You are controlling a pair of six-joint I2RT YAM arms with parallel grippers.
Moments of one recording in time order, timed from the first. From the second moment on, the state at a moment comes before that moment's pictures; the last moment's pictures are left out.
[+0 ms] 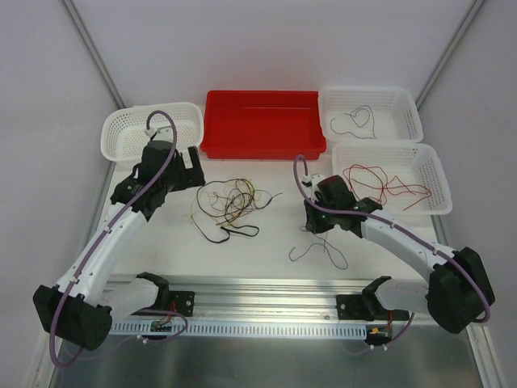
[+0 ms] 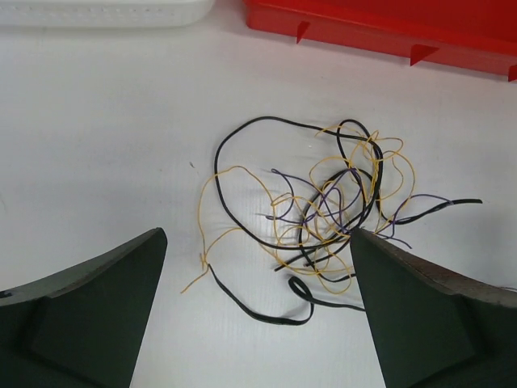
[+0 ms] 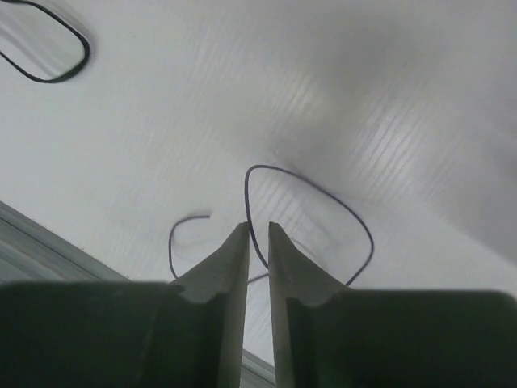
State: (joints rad) left arm -0.32 1.07 1.03 -0.62 -0.18 -0.41; right arm 0.61 1.20 0.76 -0.49 -0.11 0.18
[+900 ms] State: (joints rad) left arm -0.32 1.02 0.90 -0.61 -0.44 -0.21; right arm 0.72 1.26 0.93 -0.90 -0.08 0.05
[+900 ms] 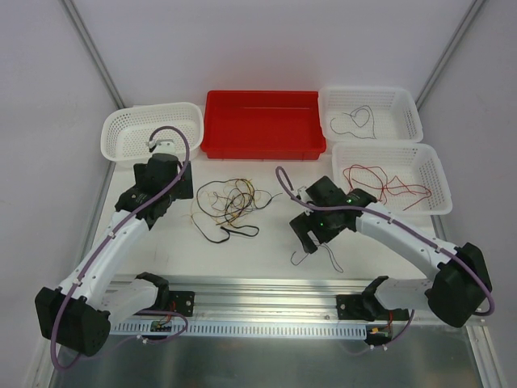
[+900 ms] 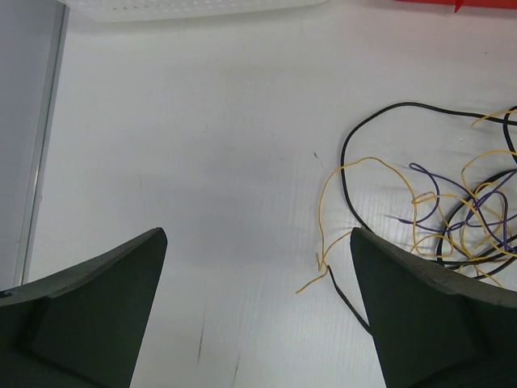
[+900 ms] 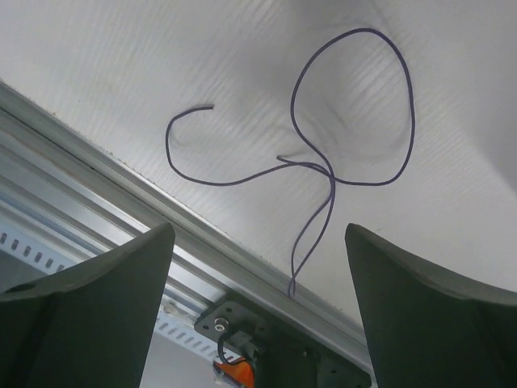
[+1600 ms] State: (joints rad) left arm -0.32 0.97 0.87 -0.60 -0.59 -0.20; right arm 0.77 1.62 0.97 -0.83 -0.05 -0.12
